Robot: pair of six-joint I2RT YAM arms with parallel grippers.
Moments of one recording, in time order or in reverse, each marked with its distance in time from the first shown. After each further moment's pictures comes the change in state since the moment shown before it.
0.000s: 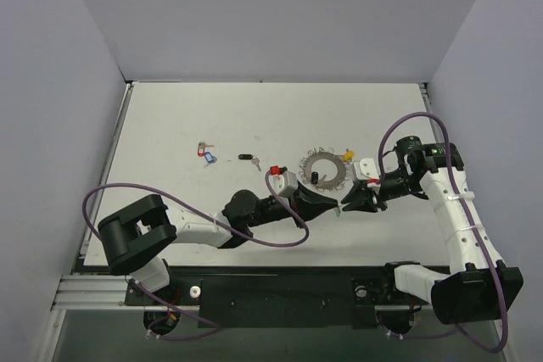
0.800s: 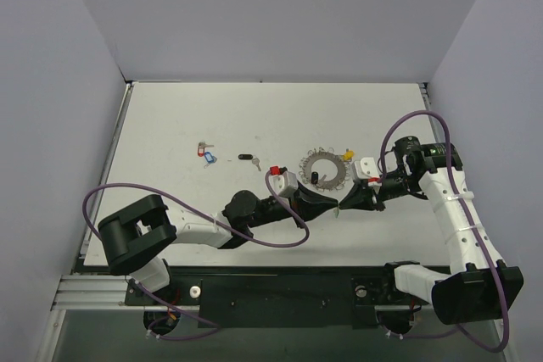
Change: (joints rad) left arm -0.004 -0.002 0.000 0.002 -0.014 0.003; right arm 0.020 0.000 0.000 0.000 -0.044 0.004
